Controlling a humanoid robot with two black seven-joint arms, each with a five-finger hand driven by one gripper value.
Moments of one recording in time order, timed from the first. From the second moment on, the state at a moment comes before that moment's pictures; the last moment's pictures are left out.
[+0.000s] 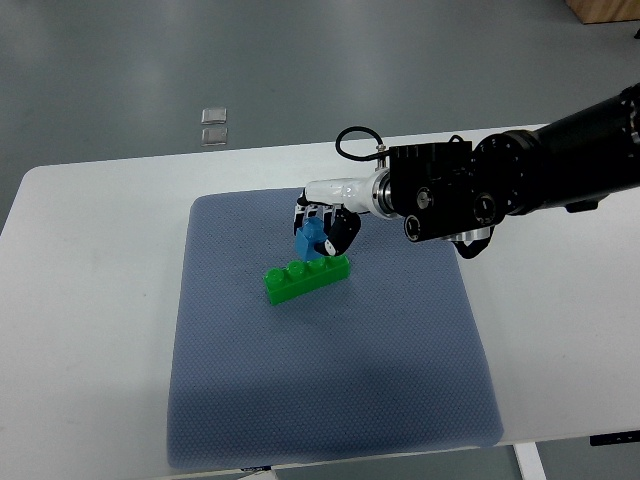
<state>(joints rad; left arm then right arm) 0.04 0.00 -0.09 -0.16 0.07 0.02 0.14 1.84 0.00 -0.96 1.31 -0.11 -0.24 0.14</state>
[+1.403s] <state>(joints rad) 0.04 0.00 -0.09 -0.16 0.07 0.02 0.14 1.77 0.00 -0.95 1.28 -0.11 -0.27 0.14</state>
